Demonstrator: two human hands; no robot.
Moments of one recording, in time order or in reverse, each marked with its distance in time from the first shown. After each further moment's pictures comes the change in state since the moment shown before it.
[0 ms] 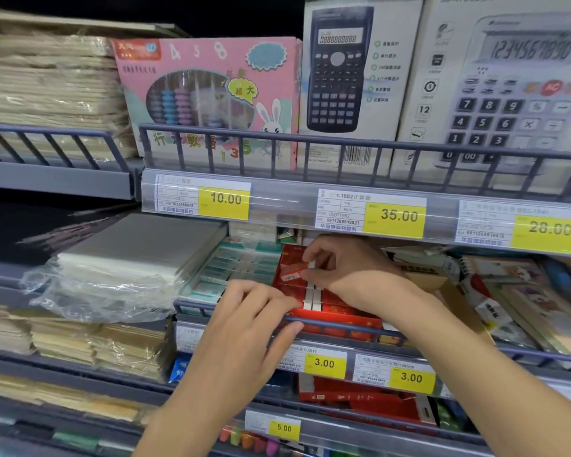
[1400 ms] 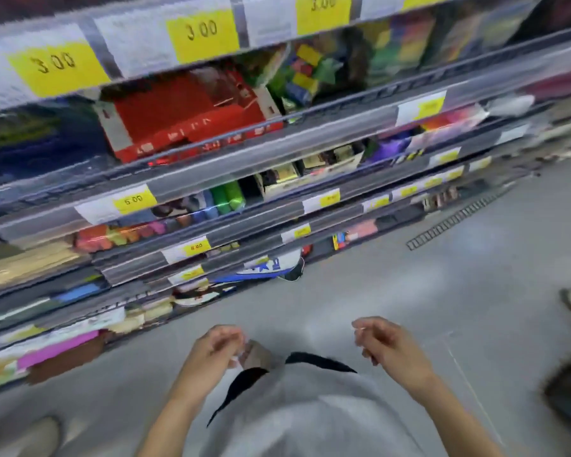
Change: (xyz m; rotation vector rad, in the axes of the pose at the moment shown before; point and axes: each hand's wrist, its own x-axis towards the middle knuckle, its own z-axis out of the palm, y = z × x) left_hand -0.337 0.089 0.136 -0.860 -1.105 -1.270; right_hand -0.506 0.147 0.246 0.855 0.142 1.241
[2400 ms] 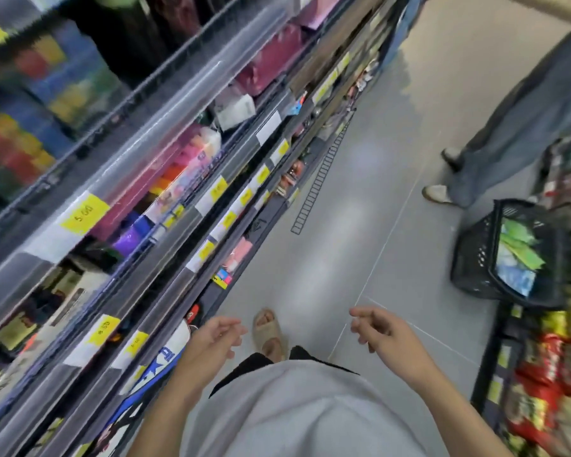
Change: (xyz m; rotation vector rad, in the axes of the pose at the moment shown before) left_hand 0.104 0.172 0.344 0.454 -0.468 0.129; right_hand 0.012 0.080 -0.288 0.328 0.478 0.090
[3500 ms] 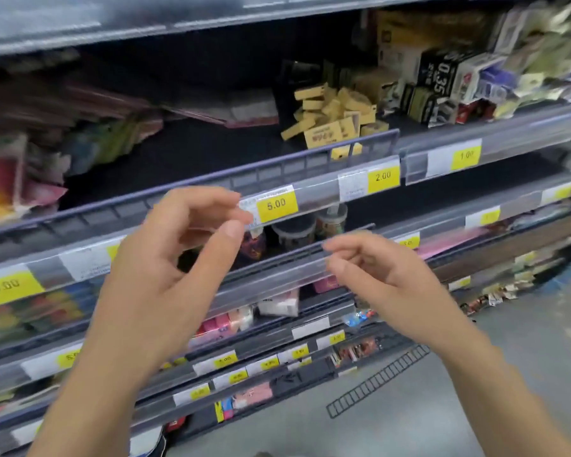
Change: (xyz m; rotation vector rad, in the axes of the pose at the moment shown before) left_hand -0.039 0.480 0.043 0.145 0.960 0.986; right_hand 0.239 -0.486 -0.112 -0.216 -0.678 -1.049
